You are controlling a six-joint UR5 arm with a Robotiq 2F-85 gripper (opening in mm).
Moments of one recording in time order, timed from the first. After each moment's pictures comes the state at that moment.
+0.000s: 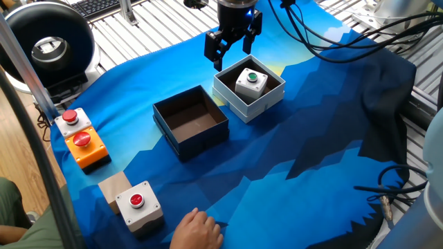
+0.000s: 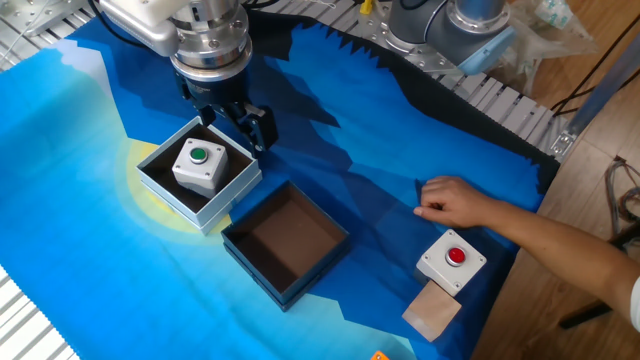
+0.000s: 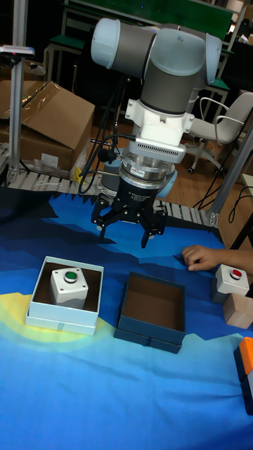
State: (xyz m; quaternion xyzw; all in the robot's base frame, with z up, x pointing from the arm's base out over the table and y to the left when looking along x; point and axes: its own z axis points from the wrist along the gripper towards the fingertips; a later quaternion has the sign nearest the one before) arm 0.544 0.002 0.190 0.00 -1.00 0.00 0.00
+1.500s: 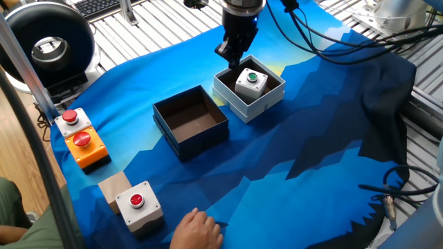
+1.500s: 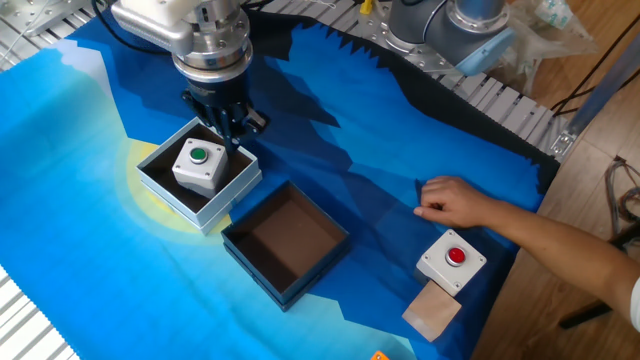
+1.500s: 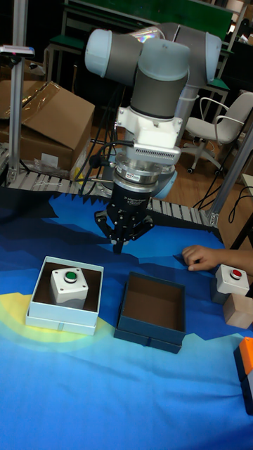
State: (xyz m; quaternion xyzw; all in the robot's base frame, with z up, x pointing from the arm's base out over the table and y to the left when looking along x) arm 0.546 -0.005 0.171 0.08 -1.00 -0.02 -0.03
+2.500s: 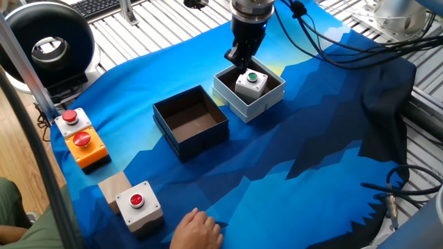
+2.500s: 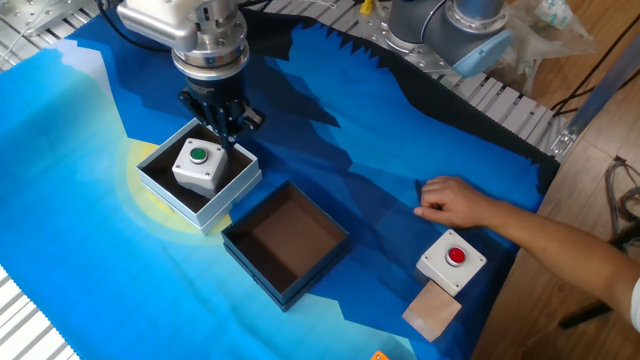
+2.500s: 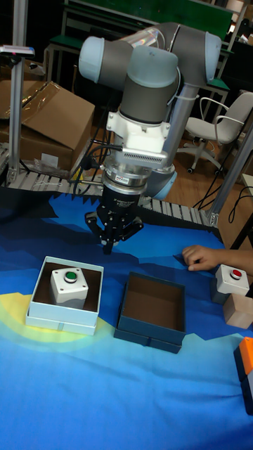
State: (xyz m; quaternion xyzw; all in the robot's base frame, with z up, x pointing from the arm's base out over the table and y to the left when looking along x) arm 0.527 -0.027 0.157 0.06 -1.00 0.00 -0.01
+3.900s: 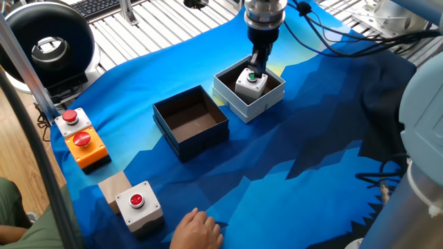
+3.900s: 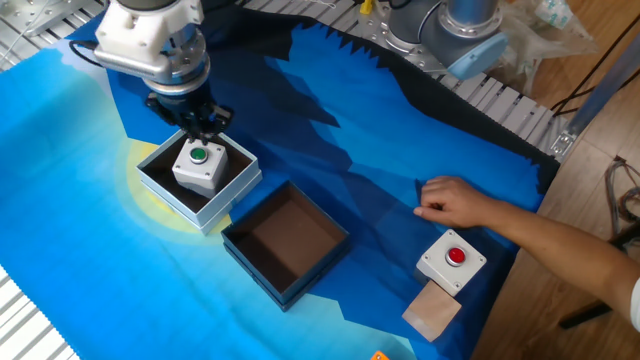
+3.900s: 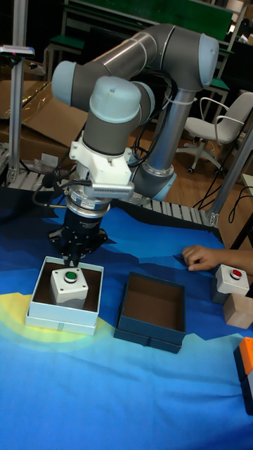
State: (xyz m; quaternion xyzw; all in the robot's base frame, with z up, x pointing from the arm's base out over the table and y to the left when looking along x) arm 0.538 -0.097 0.101 0.21 -0.98 0.02 0.02
